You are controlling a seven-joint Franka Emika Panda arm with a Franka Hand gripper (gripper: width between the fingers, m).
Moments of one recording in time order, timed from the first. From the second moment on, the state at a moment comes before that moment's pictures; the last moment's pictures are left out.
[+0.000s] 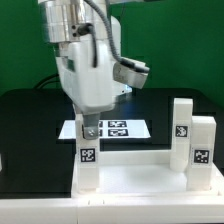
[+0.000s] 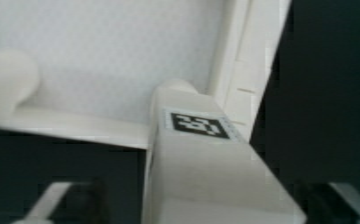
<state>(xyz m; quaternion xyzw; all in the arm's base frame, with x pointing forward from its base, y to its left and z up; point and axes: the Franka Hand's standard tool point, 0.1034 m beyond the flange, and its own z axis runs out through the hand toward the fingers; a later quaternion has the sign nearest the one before) 0.631 -0.051 0.114 -0.83 0.55 -0.03 0.06</state>
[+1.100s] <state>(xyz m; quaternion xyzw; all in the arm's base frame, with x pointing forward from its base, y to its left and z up) 0.634 -0.054 0.112 -0.99 0.13 -0.07 0.02</state>
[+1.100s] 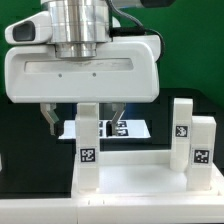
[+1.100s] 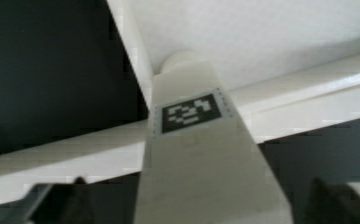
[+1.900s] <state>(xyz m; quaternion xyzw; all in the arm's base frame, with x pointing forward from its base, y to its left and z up) 0.630 -0.058 0.111 -0.86 0.50 -0.06 0.05</state>
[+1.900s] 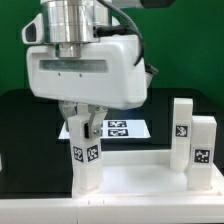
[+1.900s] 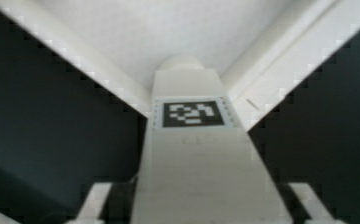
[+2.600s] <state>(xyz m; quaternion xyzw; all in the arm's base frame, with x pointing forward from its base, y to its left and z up) 0.625 -0.055 0.109 -0.69 0.72 -0.02 0.09</state>
